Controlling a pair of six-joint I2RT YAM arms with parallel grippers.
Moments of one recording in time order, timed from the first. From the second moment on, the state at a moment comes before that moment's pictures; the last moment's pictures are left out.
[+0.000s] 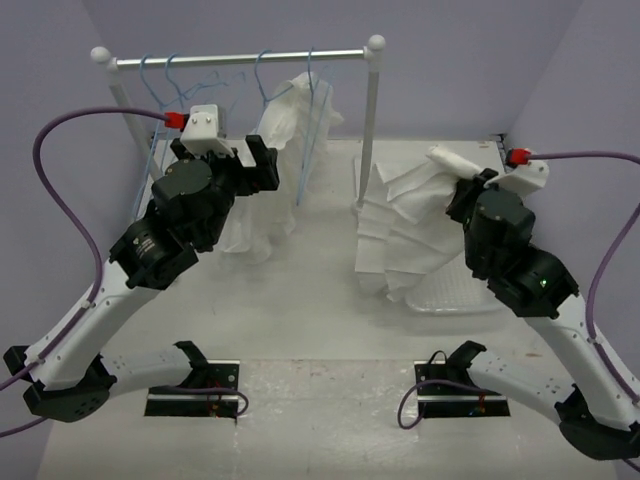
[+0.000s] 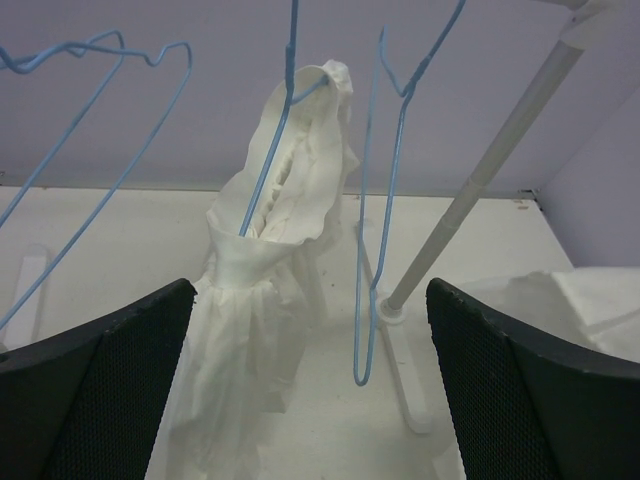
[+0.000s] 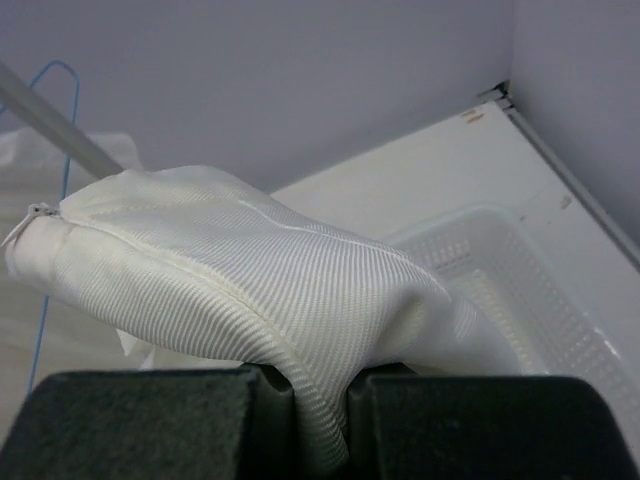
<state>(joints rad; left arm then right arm) -0.82 1.09 1.51 -0.47 -0.65 -0.27 0.72 0.89 1.27 -0.61 0.87 0.50</state>
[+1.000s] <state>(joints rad) -0.81 1.21 1.52 -0.44 -0.71 -0.26 0.01 1.32 0.85 -0.51 0.16 0.66</state>
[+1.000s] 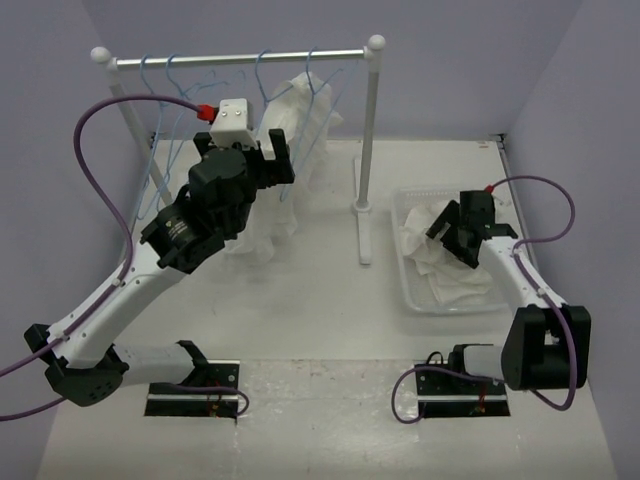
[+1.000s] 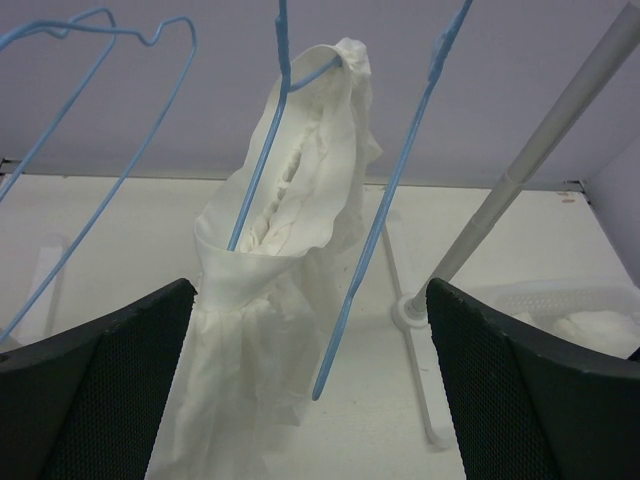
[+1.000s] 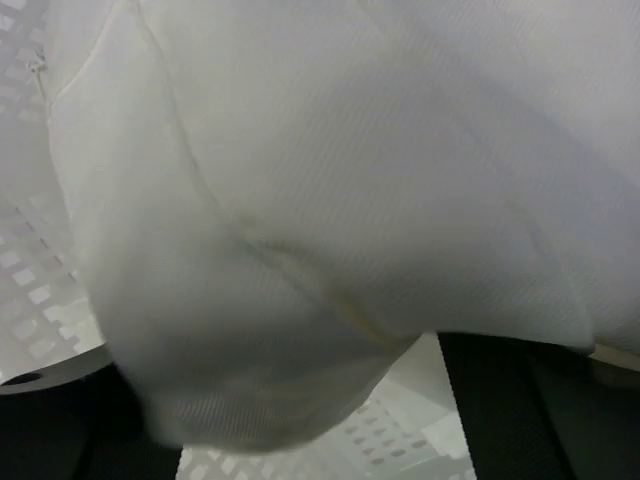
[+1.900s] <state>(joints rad) -0.81 1.16 1.47 -0.52 -0.66 -0.31 0.03 0.76 0.95 -0.54 -0.09 0.50</state>
